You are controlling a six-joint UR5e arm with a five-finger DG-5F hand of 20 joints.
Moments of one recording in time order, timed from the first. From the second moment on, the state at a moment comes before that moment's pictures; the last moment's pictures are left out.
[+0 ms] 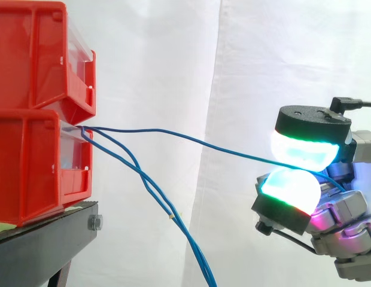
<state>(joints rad) 0.23 -2.12 -1.50 -2.77 -1.14 -0.07</state>
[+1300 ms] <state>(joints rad) 0.23 -2.12 -1.50 -2.77 -1.14 -0.08</state>
